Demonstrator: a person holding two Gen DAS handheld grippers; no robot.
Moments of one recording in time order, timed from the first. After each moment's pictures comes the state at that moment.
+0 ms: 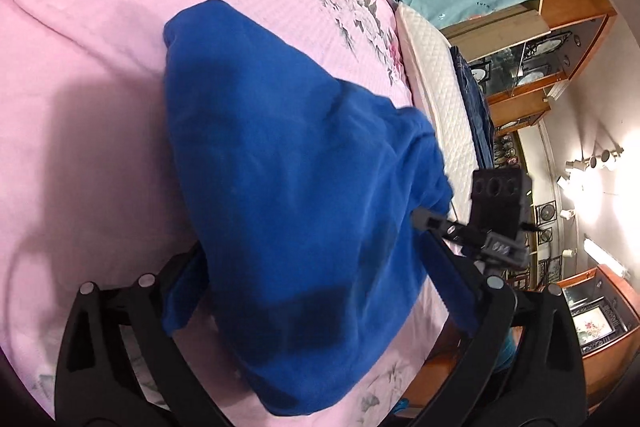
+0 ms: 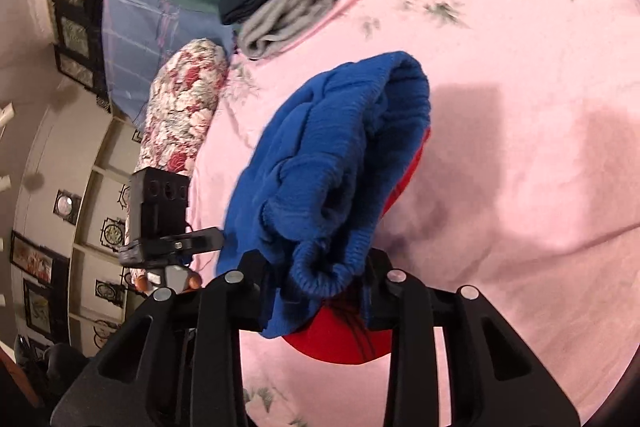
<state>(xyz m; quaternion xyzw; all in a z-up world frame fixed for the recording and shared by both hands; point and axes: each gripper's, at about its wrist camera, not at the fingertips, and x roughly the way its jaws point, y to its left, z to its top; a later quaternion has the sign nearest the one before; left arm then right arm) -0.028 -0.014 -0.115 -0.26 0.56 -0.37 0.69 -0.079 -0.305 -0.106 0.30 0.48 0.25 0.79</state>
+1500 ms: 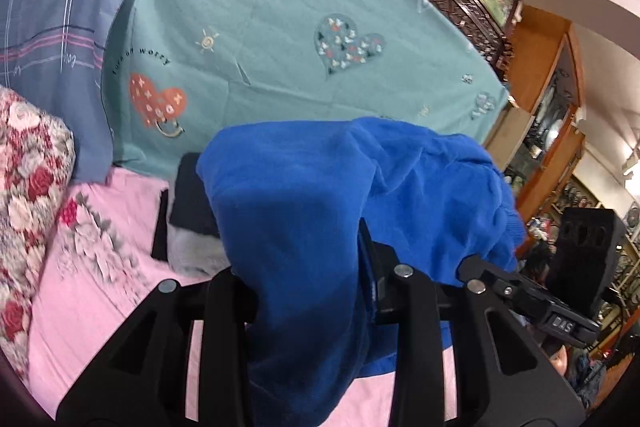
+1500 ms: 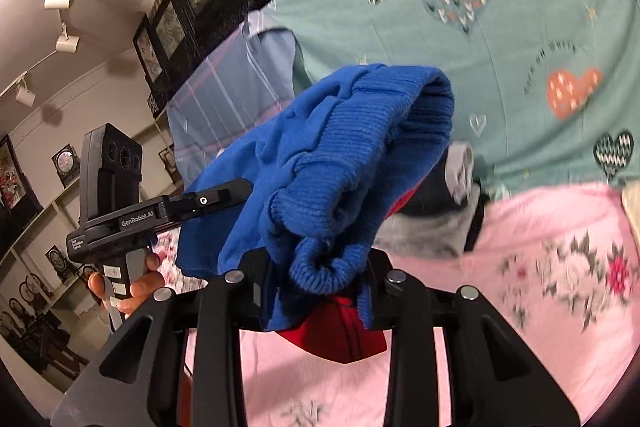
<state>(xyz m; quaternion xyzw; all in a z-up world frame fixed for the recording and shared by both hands) 0.058 0.059 0.269 -0.14 0.29 -0.25 0.91 -0.021 -0.192 0.221 0.14 0.23 0.29 0.92</state>
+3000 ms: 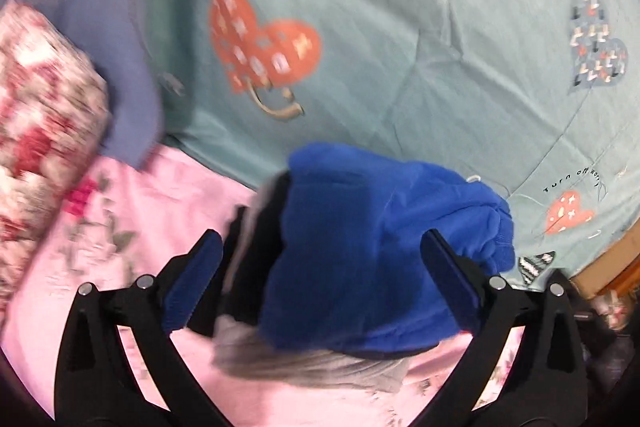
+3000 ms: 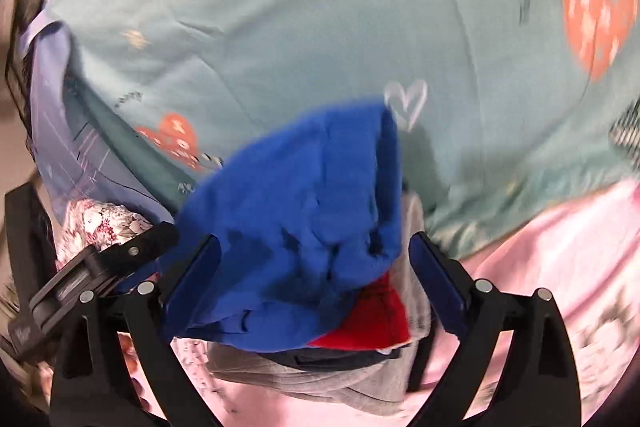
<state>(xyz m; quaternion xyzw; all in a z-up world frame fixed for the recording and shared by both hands) 0.291 0.053 0.137 -0.17 0.35 -0.02 0.92 0.297 -0.189 0.113 0.16 0.30 0.11 0.93</state>
